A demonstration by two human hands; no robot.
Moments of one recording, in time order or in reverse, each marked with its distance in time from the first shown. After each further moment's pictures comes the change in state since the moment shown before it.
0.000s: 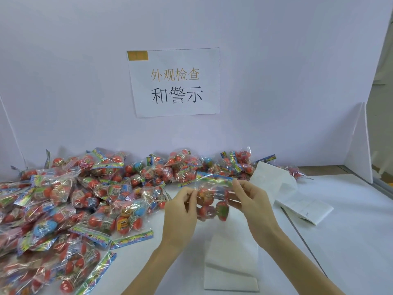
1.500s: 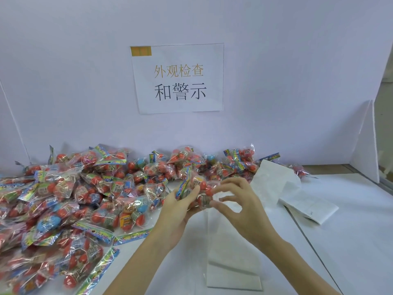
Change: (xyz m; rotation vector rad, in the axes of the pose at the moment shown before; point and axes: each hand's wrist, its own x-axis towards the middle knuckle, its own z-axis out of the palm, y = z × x) left_hand 0.016 0.005 -0.019 -0.805 -0.221 -0.579; right_hand -0.010 0.013 0.002 -0.528 -0.182 -0.504
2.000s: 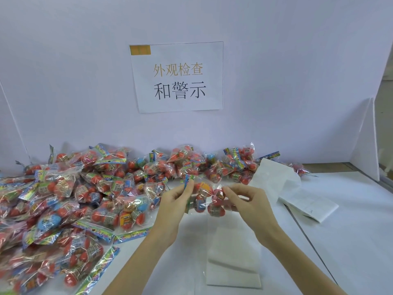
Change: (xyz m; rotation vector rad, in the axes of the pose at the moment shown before) left_hand -0.001 -0.003 -0.001 0.258 0.087 0.133; right_hand 0.007 -0.002 -0.005 0.373 0.115 0.485
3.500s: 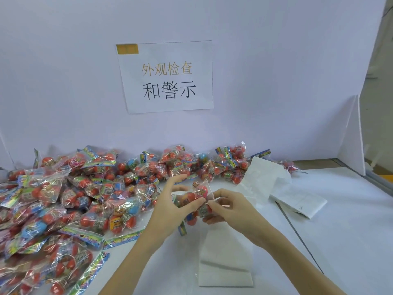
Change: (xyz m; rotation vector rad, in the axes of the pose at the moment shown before) left_hand -0.001 0.004 -0.006 0.399 -0.072 0.167; right_hand 0.001 0.005 -0.003 -0.112 -0.305 0.109
